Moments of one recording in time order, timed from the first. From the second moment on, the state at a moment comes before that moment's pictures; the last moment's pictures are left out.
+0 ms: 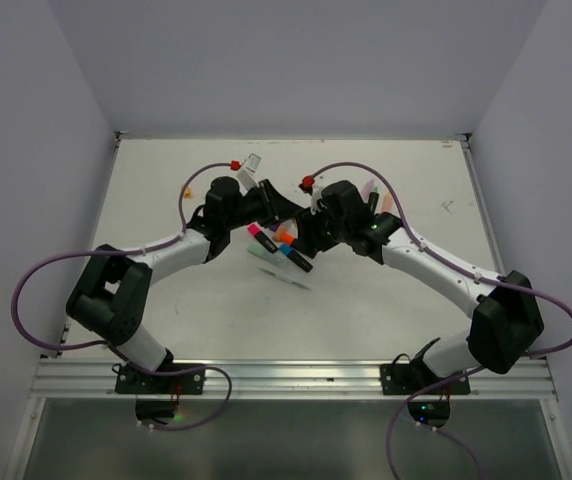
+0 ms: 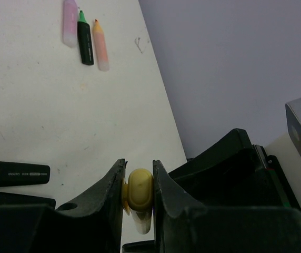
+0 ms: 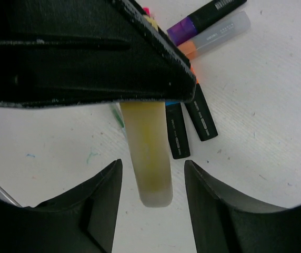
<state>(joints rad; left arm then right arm) -0.50 1.61 0.91 0.47 0.49 -0.96 0.69 1.43 1.11 -0.40 -0.07 0.21</state>
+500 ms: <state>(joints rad) -0.48 1.67 0.95 0.52 0.56 -0.99 0.70 1.51 1.12 -0.32 -0.10 0.25</state>
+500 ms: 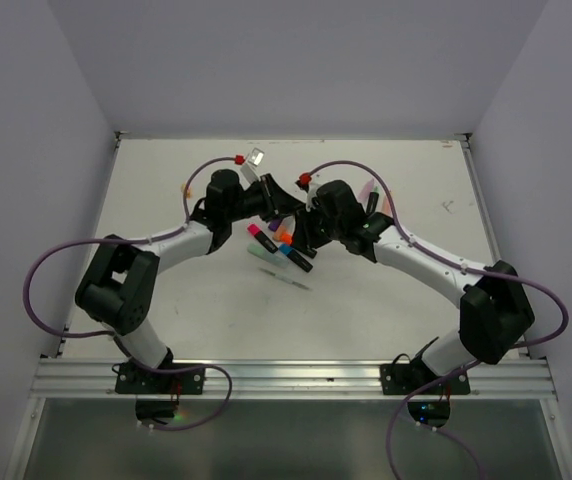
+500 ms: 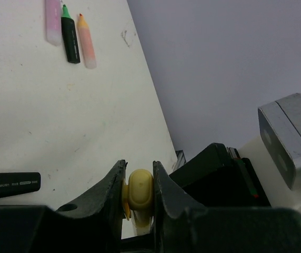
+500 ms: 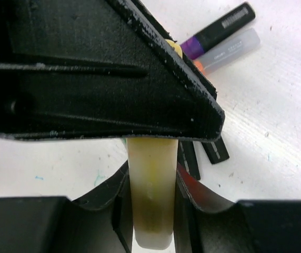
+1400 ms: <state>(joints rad) -0.05 1.62 1.06 0.20 0.41 -0.84 0.24 1.51 1.13 -0.47 0.23 0.39</state>
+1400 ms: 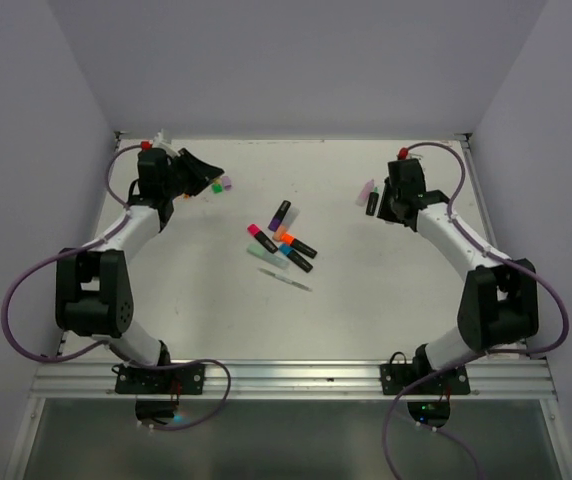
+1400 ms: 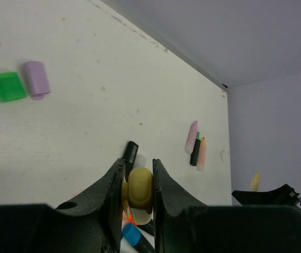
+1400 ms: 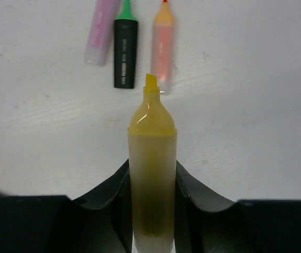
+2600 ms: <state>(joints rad) 0.13 1.44 0.80 -0.05 0.03 -0.74 0.01 2.00 1.35 -0.37 0.24 0.34</state>
